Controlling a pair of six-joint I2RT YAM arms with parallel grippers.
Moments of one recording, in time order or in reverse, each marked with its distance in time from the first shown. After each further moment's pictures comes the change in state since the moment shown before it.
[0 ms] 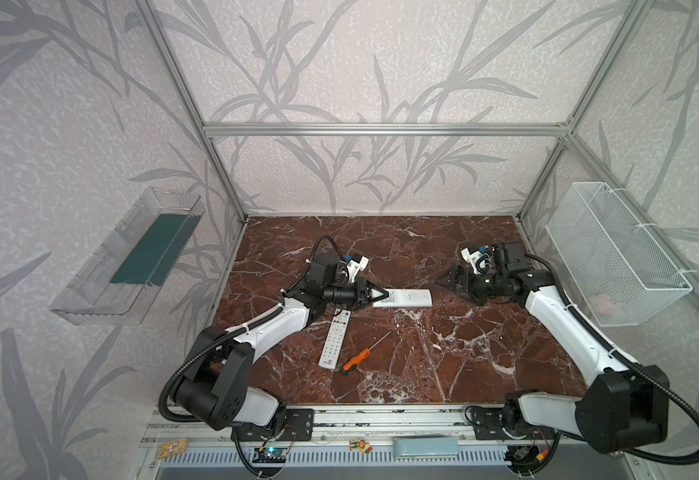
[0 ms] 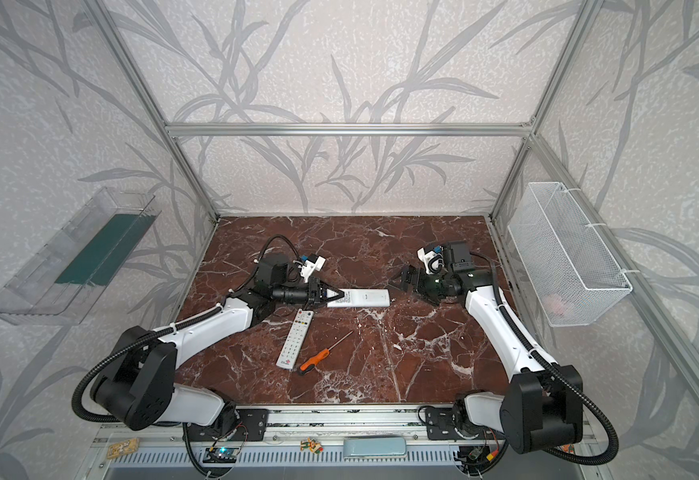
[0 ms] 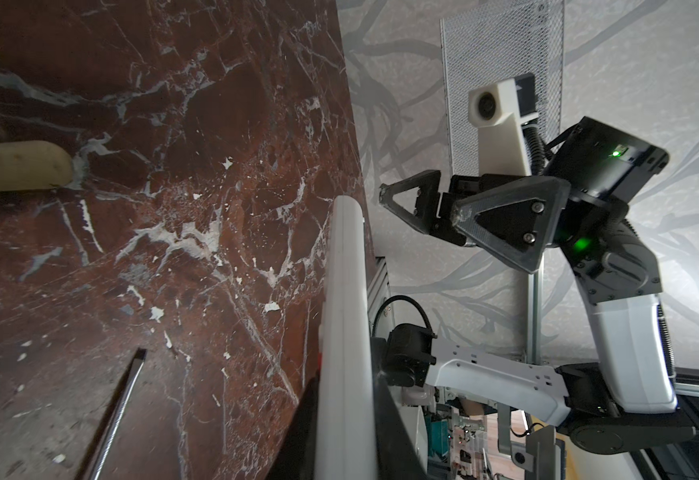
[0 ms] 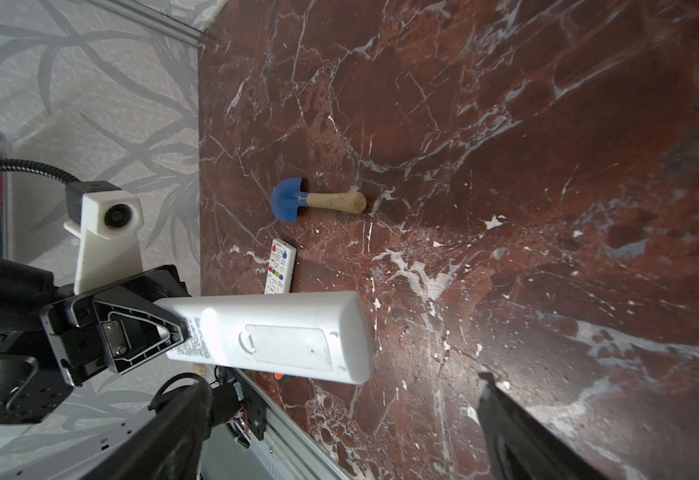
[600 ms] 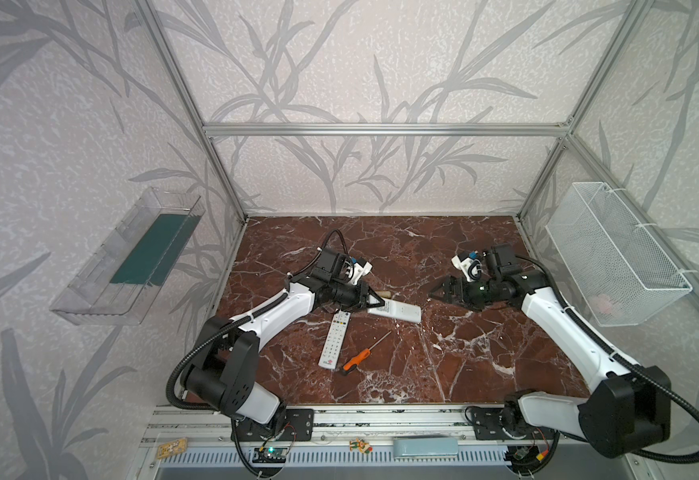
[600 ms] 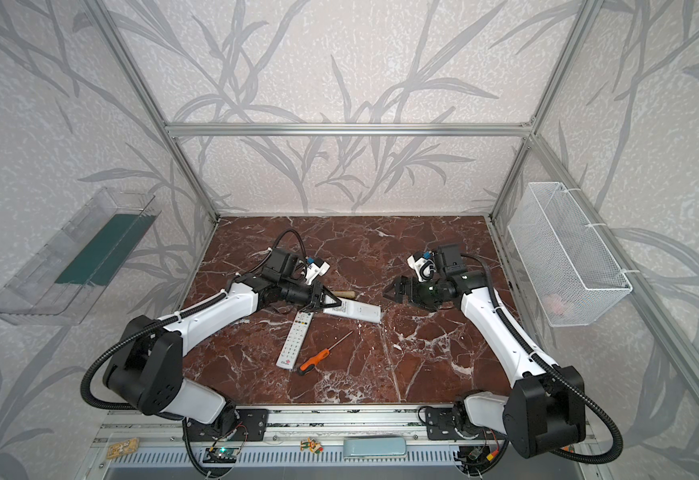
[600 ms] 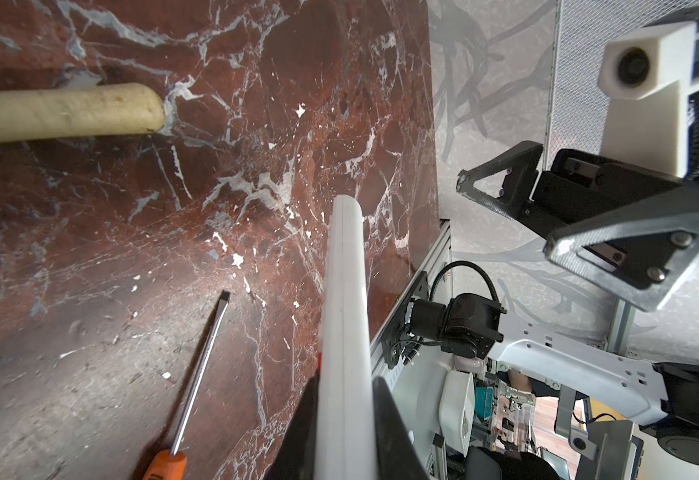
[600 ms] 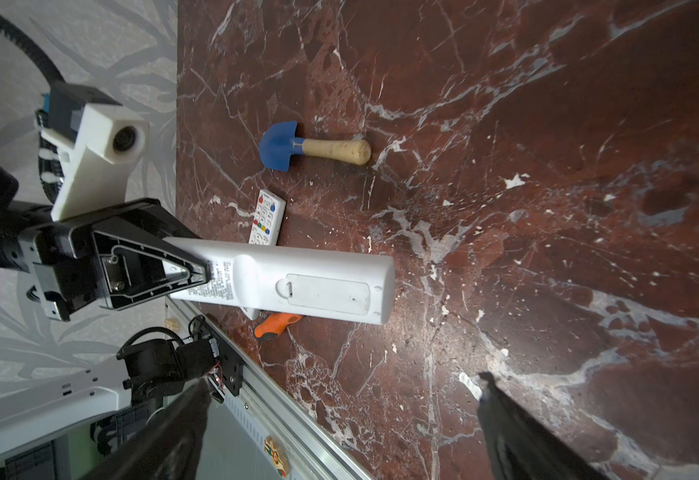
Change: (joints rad) left arm -0.003 0.094 0.172 -0.436 -0.051 0.288; right arm 0.116 0.008 -0.006 -0.070 0.013 -0.086
